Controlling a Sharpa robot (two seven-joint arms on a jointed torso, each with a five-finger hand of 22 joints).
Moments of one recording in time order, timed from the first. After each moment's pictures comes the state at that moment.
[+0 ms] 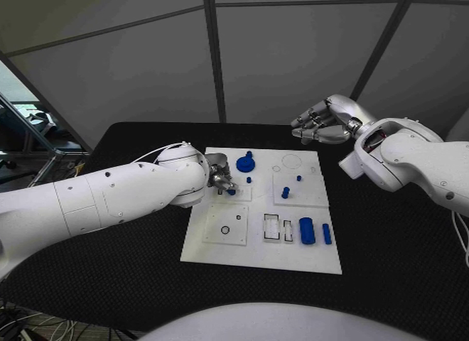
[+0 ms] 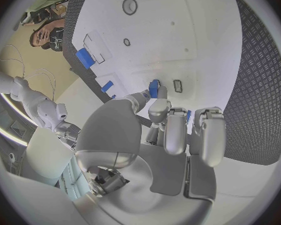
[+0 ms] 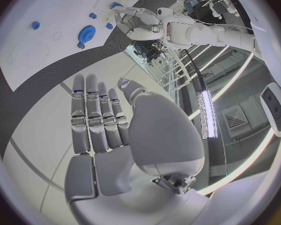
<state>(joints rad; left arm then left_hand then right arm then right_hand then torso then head) 1.12 -0.64 0.01 1.41 -1.23 -0.01 -0.57 1.22 -0.07 0.56 0.13 0.05 0.88 0.07 0.57 0.58 1.33 -0.01 1.13 1.10 1.46 -0.06 1.42 1.31 0.03 1.47 0.05 1.51 1.31 1.23 -0.82 0.03 1.49 -0.95 -0.35 0.01 1.39 -0.10 0.29 0.10 0.30 1.03 0.19 0.08 0.07 1.20 0.13 0.09 0.07 1.26 0.07 0.16 0.27 0.17 1.12 0.17 0.23 0.19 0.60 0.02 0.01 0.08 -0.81</state>
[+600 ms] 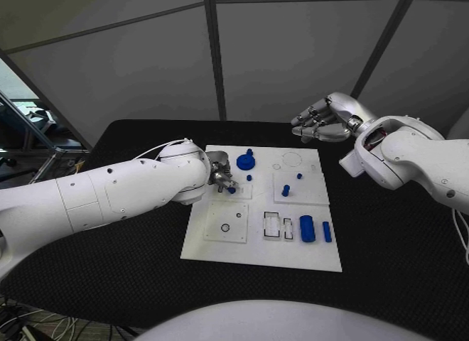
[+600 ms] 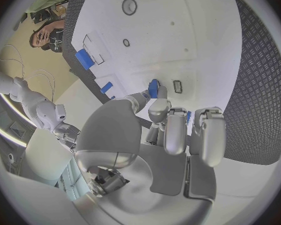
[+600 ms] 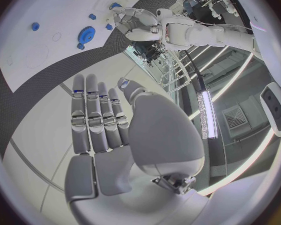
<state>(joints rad) 1.13 -0.63 0.01 1.40 -1.24 0.02 -0.58 1.22 -0.07 0.56 0.13 0.05 0.88 0.07 0.58 0.58 1.33 -0.01 1.13 1.10 1.46 -0.06 1.42 1.31 0.03 1.47 0.05 1.51 1.31 1.23 -0.82 0.03 1.49 -0.95 -0.34 0.01 1.39 -0.10 0.29 0.10 0.30 1.03 0.19 0.08 0.07 1.20 0.13 0.09 0.07 1.26 0.07 0.16 0.27 0.17 1.12 0.17 0.23 0.19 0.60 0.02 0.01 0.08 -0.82</state>
